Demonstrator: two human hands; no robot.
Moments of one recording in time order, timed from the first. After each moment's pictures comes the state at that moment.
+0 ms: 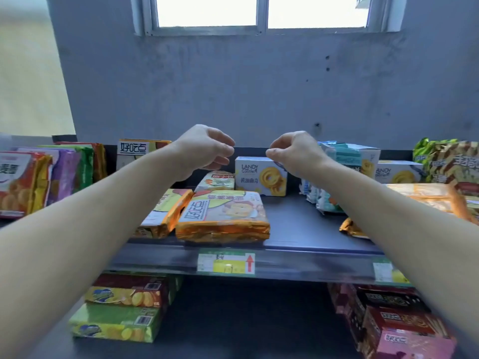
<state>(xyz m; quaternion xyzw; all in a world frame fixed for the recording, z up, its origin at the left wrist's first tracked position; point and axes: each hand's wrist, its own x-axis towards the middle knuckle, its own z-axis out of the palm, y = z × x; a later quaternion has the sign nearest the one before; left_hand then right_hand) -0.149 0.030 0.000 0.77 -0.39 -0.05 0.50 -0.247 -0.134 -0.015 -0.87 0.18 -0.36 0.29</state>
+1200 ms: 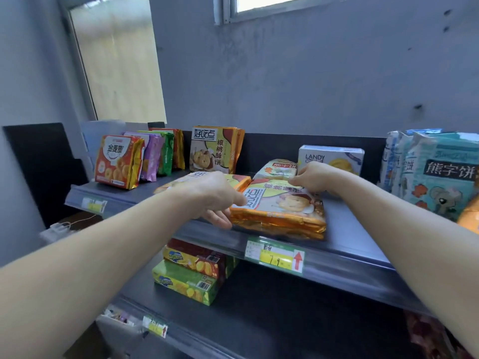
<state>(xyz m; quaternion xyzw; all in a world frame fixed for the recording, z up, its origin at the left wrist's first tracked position) -0.168 0.082 -0.053 0.91 -0.13 -0.13 0.37 -0.160 -0.136 -0.062 -0.96 0.18 -0.07 0.20</state>
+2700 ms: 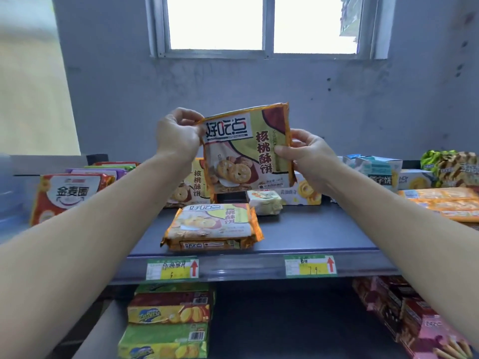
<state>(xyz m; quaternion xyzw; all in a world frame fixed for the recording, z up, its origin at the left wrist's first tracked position) -0.045 0.154 0.030 0.57 -0.32 0.08 0.75 -0.192 -0.007 0.004 -0.70 0.08 -0.40 0.59</state>
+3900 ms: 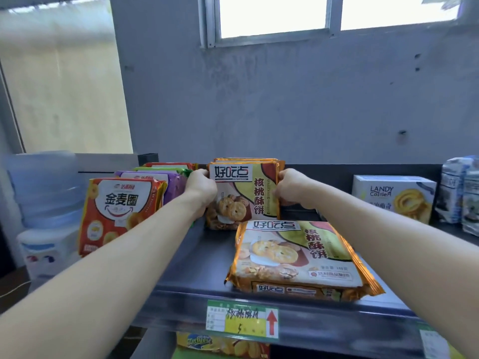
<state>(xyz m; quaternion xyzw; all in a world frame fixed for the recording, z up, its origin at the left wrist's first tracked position) 0.119 0.159 -0.049 0.78 -0.20 0.01 0.59 0.027 0.001 -0.040 -0.86 0.24 -0.17 0.41</state>
